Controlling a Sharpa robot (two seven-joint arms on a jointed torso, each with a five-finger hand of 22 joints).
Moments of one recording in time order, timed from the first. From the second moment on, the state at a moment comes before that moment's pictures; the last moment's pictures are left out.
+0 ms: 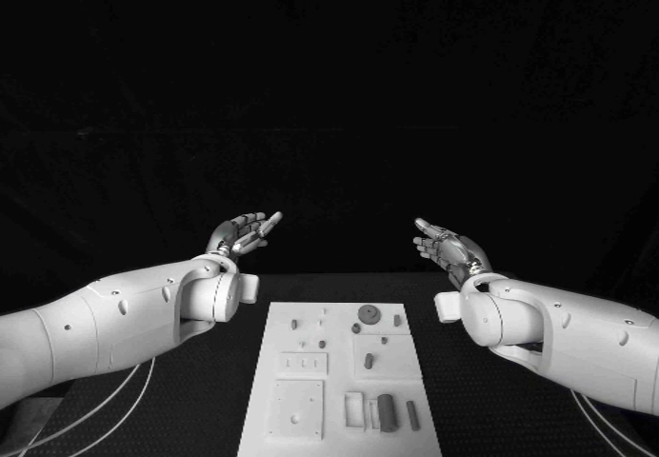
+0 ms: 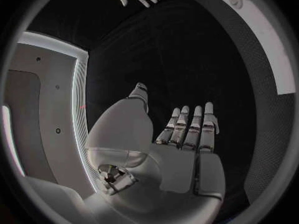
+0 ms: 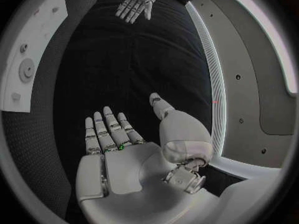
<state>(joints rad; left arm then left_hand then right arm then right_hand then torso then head) 1.30 -0.67 -0.20 1.19 0.00 -0.58 0.33 1.23 -0.06 -0.01 0.28 0.04 0.31 0.10 0.30 0.39 0.53 0.11 0.09 0.07 0.40 0.19 0.16 0.49 0.01 0.48 0.15 0.07 0.62 1.18 -0.74 -0.08 1.32 -0.01 -0.52 0.36 0.76 0.09 0.32 -0.12 0.05 0.29 0.14 0.17 0.35 0.53 0.22 0.10 0.07 0.26 0.25 0.35 0.18 0.01 0.14 0.21 0.05 0.90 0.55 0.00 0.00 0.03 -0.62</state>
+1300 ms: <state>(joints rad) 1.34 -0.72 -0.24 1.25 -0.13 -0.25 0.16 1.47 -0.09 -0.02 0.29 0.05 0.66 0.16 0.36 0.39 0.95 0.17 0.20 0.15 0.92 0.13 0.36 0.63 0.04 0.88 0.03 0.13 0.59 1.22 -0.69 -0.12 1.08 -0.82 -0.26 0.13 1.09 -0.04 0.47 -0.29 0.05 0.72 0.19 0.34 0.46 0.98 0.18 0.21 0.08 0.83 0.16 0.52 0.30 0.18 0.72 0.19 0.09 1.29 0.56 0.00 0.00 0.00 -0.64</state>
